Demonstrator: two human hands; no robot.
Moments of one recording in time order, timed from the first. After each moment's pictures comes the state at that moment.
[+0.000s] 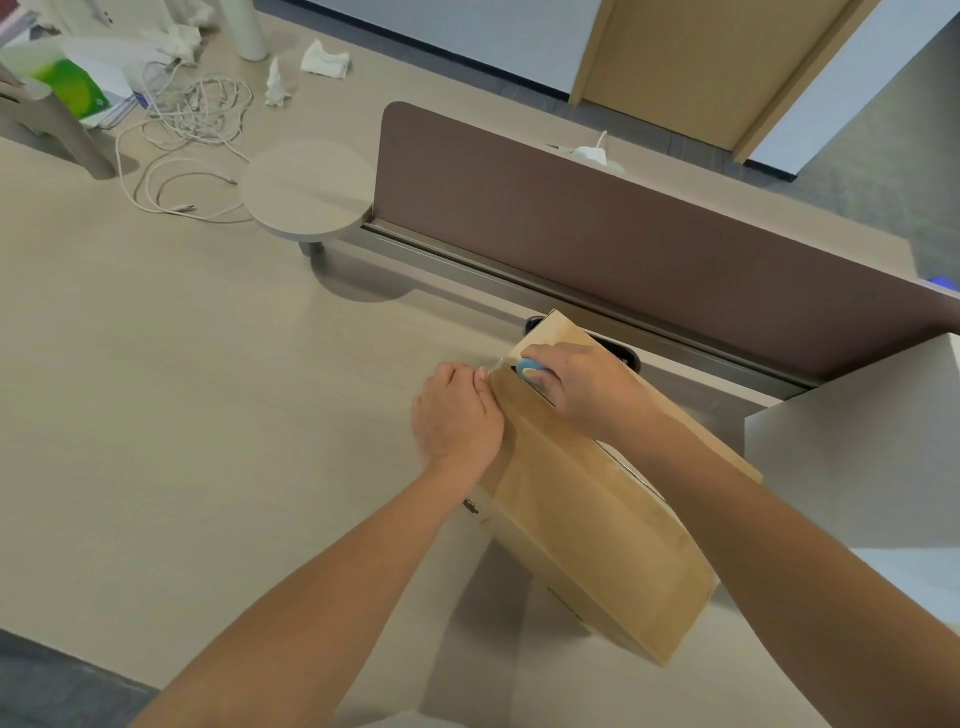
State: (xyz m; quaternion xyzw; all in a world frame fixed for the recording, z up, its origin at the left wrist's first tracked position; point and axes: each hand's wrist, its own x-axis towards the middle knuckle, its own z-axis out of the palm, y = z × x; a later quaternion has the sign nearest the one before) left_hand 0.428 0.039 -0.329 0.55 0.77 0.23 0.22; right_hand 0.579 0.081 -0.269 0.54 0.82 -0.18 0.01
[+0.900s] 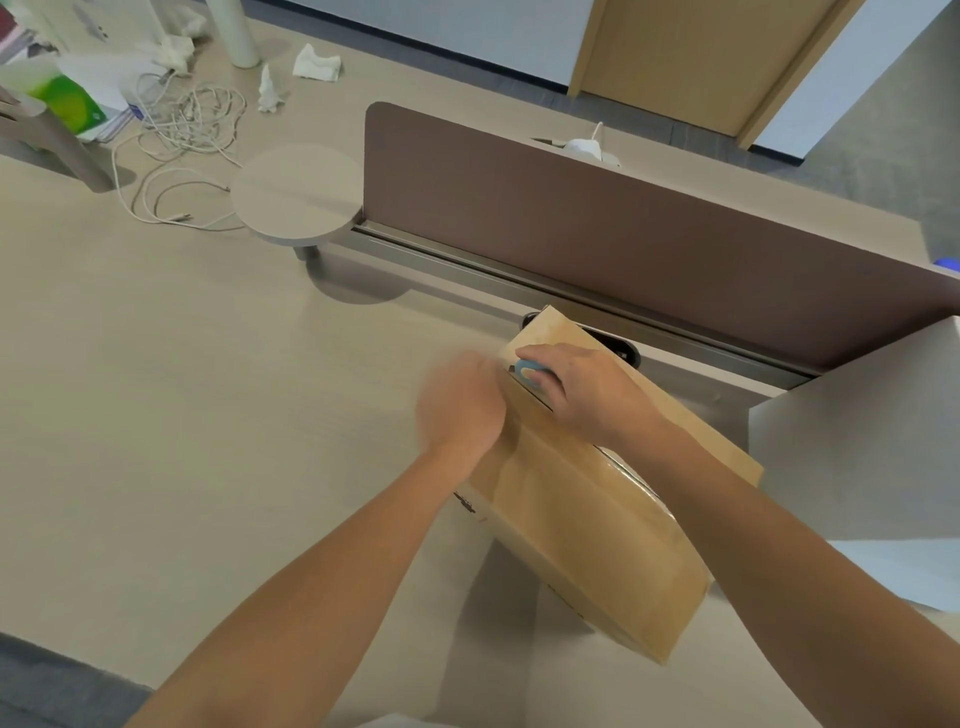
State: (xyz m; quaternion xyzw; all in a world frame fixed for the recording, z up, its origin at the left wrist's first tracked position) left_hand 0.435 0.052 -0.318 0.56 0.74 0.24 0.27; right_hand 0.587 0.071 -0.269 0.55 0.81 -0.20 -0.04
